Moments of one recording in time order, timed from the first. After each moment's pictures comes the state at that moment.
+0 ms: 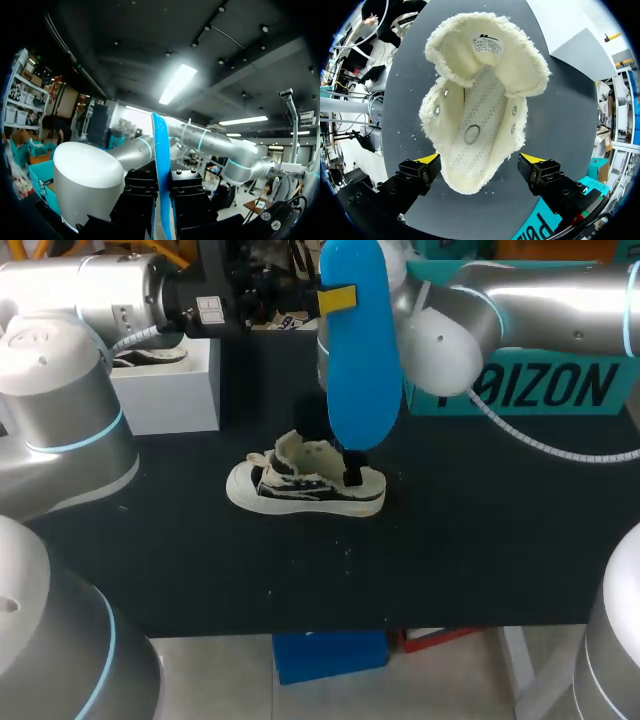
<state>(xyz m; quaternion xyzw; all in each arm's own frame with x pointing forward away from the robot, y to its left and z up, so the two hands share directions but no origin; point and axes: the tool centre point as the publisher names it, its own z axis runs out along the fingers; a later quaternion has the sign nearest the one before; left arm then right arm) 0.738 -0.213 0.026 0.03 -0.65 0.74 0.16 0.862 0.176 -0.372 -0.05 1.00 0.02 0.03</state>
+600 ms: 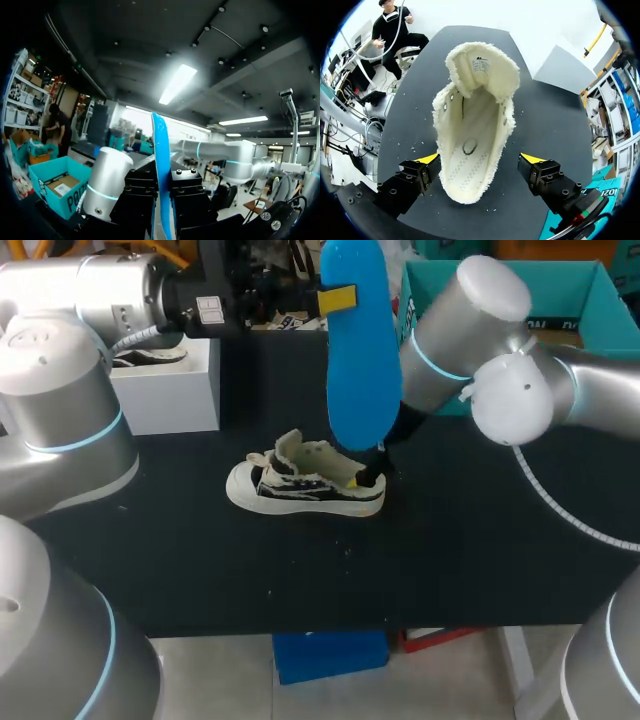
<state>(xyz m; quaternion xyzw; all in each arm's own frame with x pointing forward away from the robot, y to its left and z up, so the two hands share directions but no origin) 0.738 -0.213 0.026 0.03 -0.65 0.74 0.16 0.862 0.169 -0.371 -0.03 0.97 0.22 0.05</state>
